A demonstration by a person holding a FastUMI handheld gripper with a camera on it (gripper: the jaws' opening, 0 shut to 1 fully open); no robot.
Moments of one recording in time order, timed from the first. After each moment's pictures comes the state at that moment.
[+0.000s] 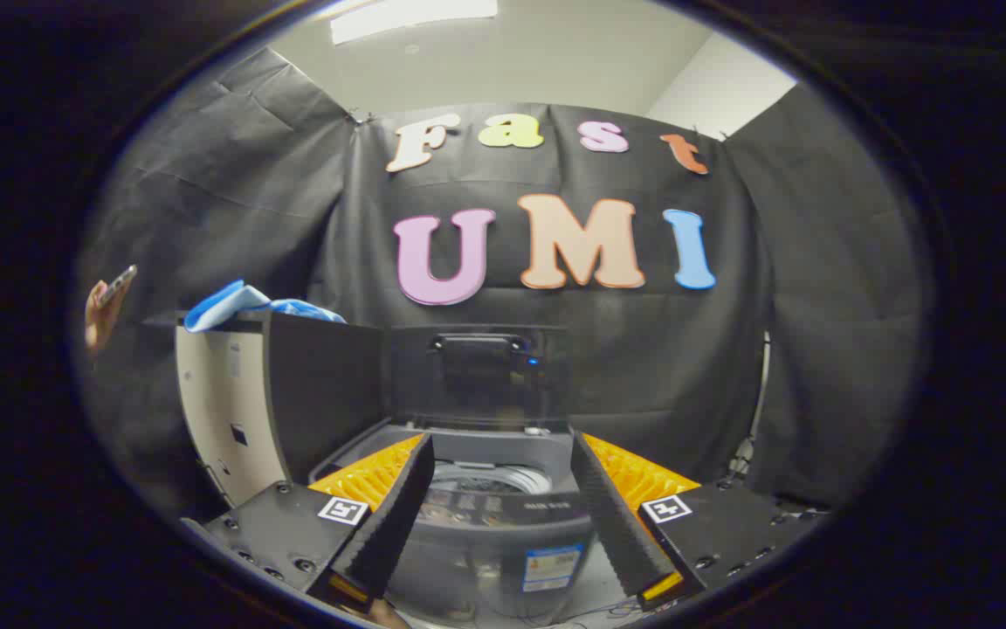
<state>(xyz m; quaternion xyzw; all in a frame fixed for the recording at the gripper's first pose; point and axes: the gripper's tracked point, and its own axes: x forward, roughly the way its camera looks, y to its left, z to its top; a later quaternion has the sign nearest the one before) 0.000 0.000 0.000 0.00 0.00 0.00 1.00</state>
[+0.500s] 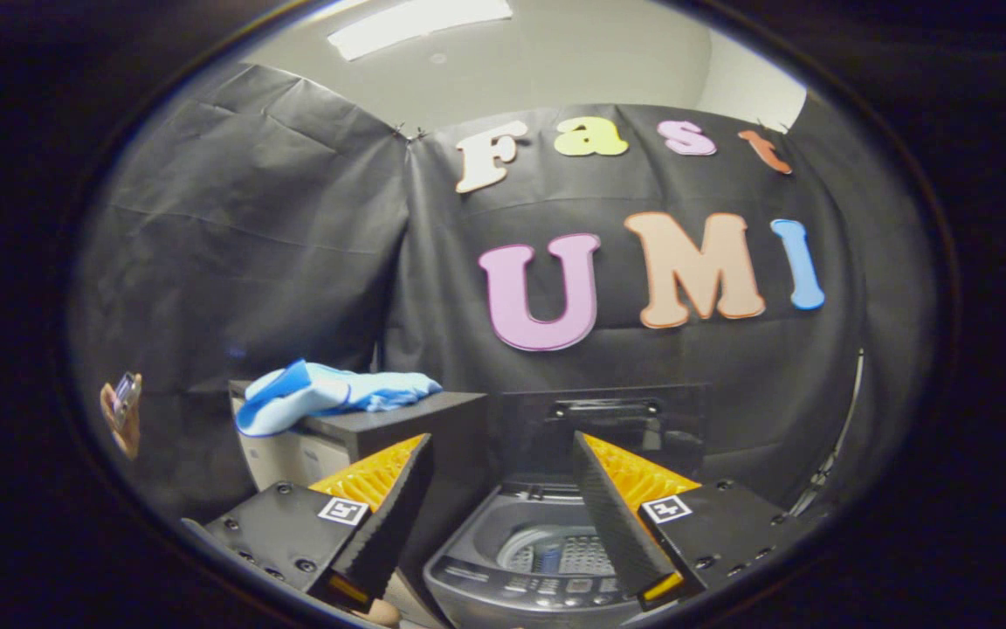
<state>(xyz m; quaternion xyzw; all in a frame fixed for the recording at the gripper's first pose) 0.095 0.149 0.092 0.03 -0.02 0.13 0.99</state>
